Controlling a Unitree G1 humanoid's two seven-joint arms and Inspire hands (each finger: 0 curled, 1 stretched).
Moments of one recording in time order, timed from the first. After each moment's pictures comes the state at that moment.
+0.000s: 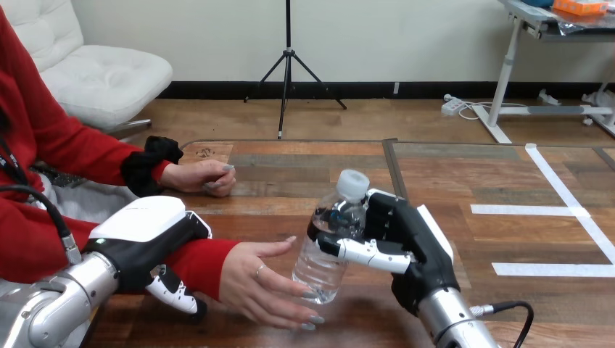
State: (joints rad) left arm -0.15 0.74 -0.20 0.23 0.57 -0.34 -0.26; right arm -0.04 0.00 0.06 0.24 0.11 -0.13 0.21
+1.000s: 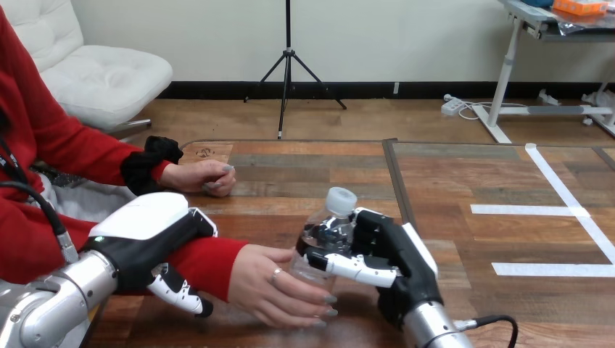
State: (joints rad) left arm -0.10 0.74 -0.14 0.10 0.52 -0.31 -0.34; right arm -0.04 0.05 0.08 0.33 0.11 -0.15 0.21
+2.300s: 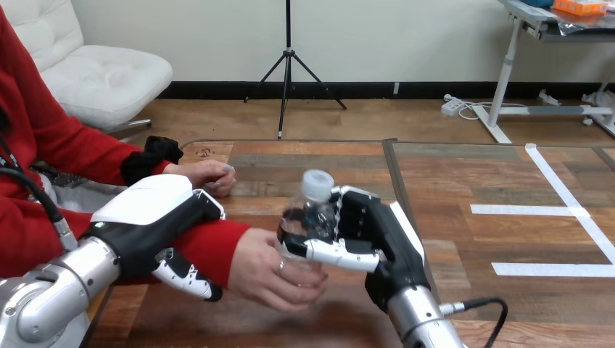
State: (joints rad) left arm -0.10 0.71 -0.10 0.03 0.50 -0.30 -0.36; right arm -0.05 0.06 0.19 0.19 0.04 -0.14 0.07
